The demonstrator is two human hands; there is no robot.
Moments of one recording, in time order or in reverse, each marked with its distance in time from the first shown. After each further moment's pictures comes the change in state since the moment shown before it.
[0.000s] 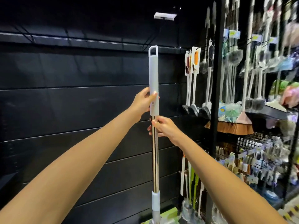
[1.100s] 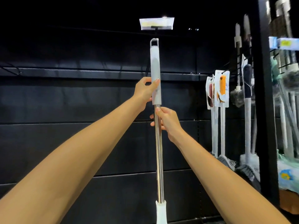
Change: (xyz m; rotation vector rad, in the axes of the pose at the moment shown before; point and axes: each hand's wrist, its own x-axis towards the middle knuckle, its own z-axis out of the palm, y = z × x) left_hand 0.333 0.009 0.066 0.027 0.369 0.209; right_hand 0.316 0.002 -0.151 0.258 0.085 -0.276
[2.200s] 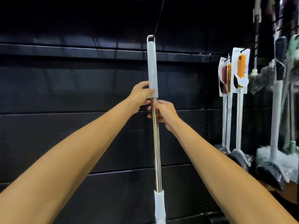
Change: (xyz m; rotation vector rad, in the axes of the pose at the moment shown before) left_hand 0.053 -0.111 -0.019 0.037 -0.177 -0.141; right_hand 0.086 0.074 0.021 0.045 -0.047 0.114
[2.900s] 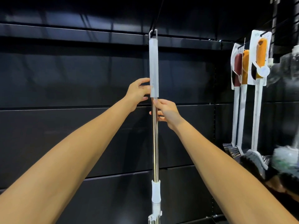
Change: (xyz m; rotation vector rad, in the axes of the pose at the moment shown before) left_hand 0.067 -0.066 -0.012 0.046 0.012 0.022; right_hand 0.079 0.070 -0.005 -0.044 -0.028 -0.047
